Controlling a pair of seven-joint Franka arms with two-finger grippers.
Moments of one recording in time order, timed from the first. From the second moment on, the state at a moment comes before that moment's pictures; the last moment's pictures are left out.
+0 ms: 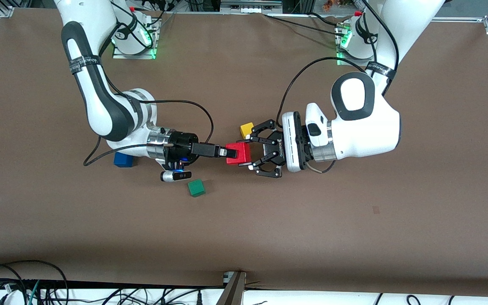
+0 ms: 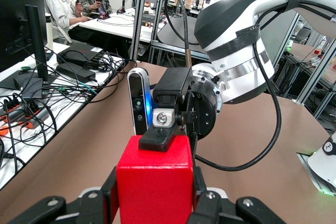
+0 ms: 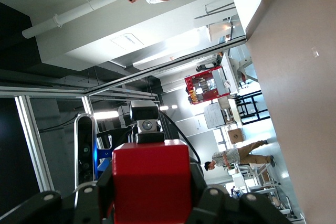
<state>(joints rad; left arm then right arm) -0.22 0.58 -0.32 -1.35 -1.12 2.23 1.46 0.45 0.56 -0.03 -1.62 2.07 1.95 -0.43</state>
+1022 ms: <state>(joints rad) -0.22 0.58 -0.32 -1.35 -1.14 2.23 1.46 0.43 0.56 -0.06 -1.61 2.04 1.95 -0.43</state>
